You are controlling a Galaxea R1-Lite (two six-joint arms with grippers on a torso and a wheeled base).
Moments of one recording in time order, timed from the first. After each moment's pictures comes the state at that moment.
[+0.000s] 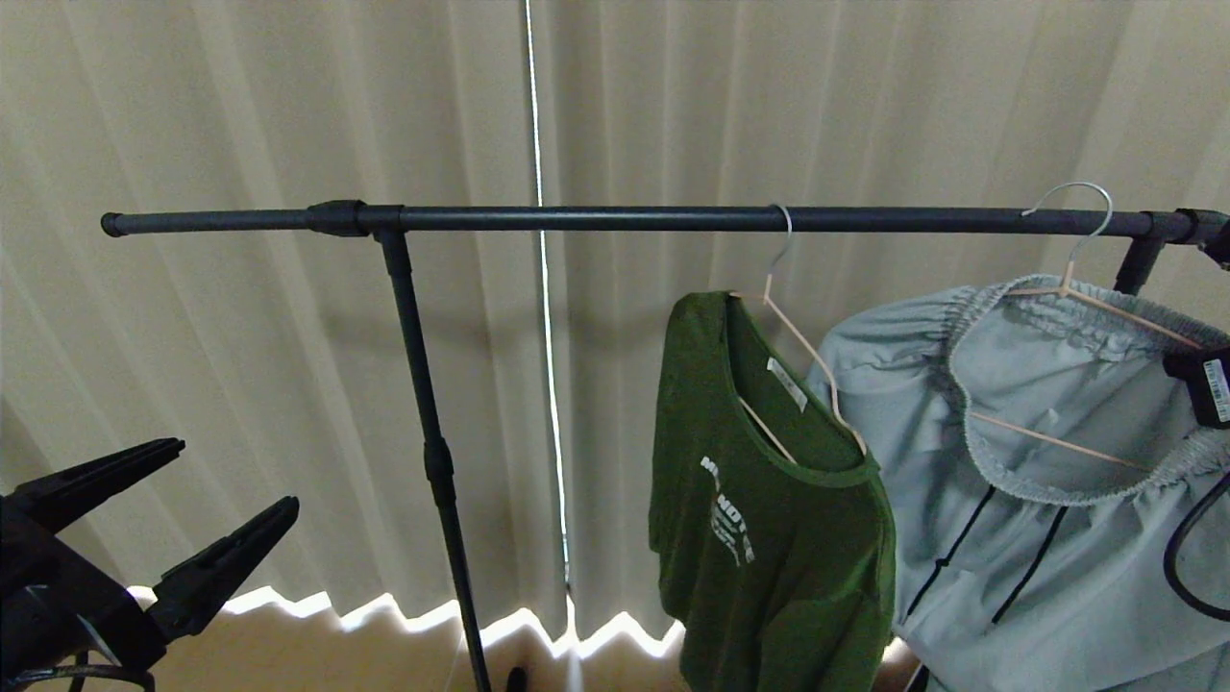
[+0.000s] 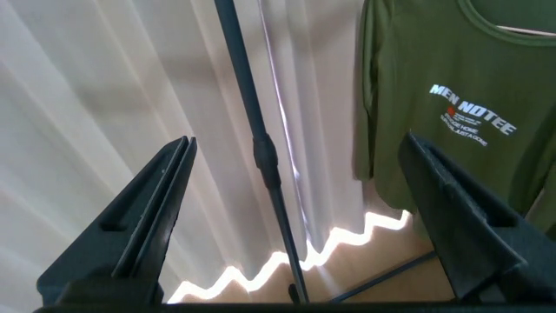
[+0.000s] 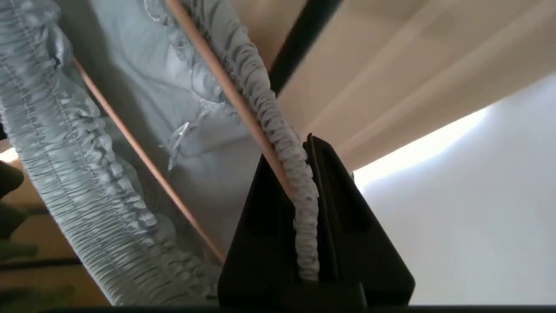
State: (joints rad) left arm -0.12 0.99 -0.21 -0.70 -0.22 0.20; right arm -0.19 1.39 -1.02 0.13 -0.11 -0.31
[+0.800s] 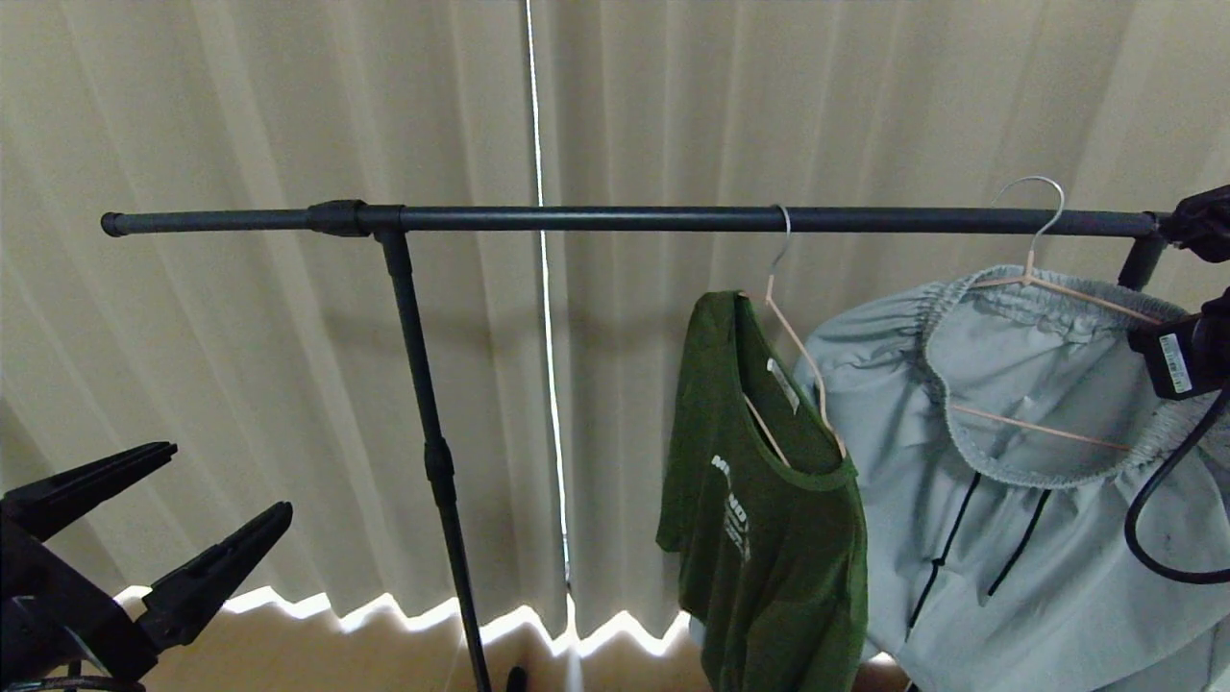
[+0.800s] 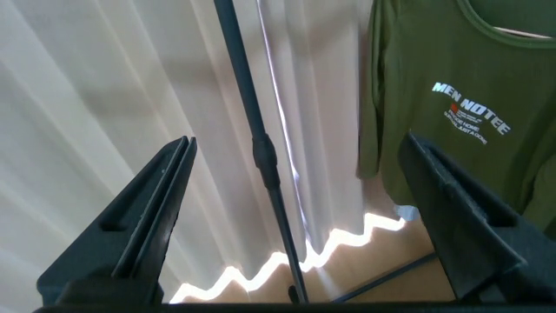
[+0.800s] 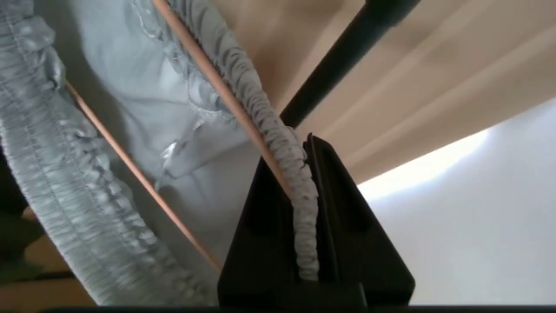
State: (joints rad) left arm -0.12 0.97 -0.20 -0.70 -0.22 0.20; right arm -0.13 1.47 -1.09 0.11 -0.16 -0.31
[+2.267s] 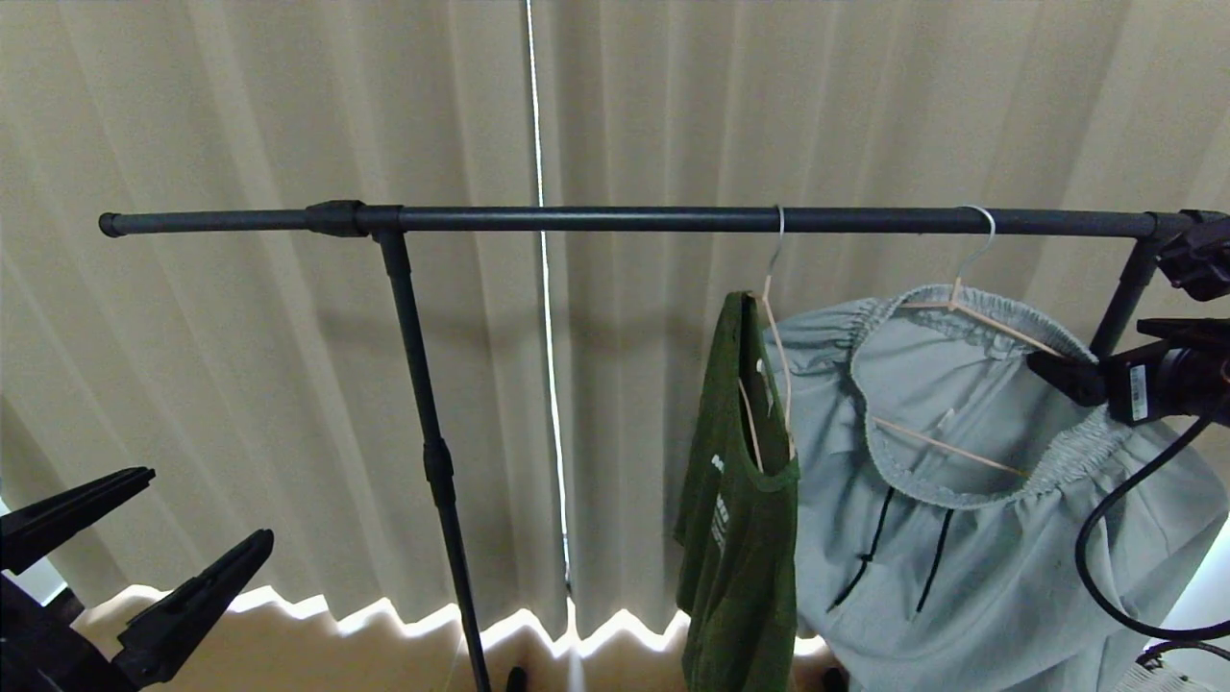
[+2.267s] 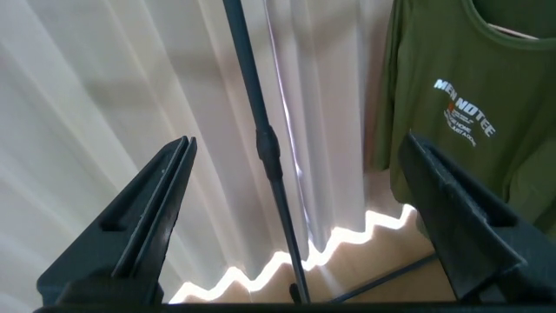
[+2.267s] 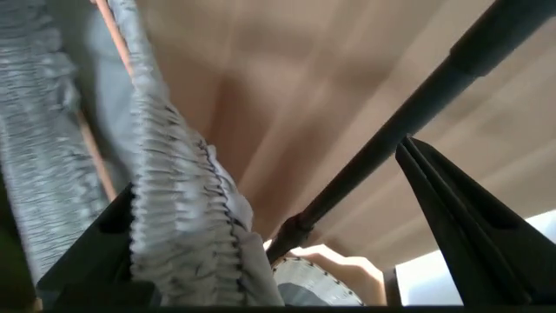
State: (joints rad) left arm -0.11 0.90 -0.15 -0.69 -0.22 0.20; right arm -0.12 1.43 -0.78 -0.36 0.06 -0.29
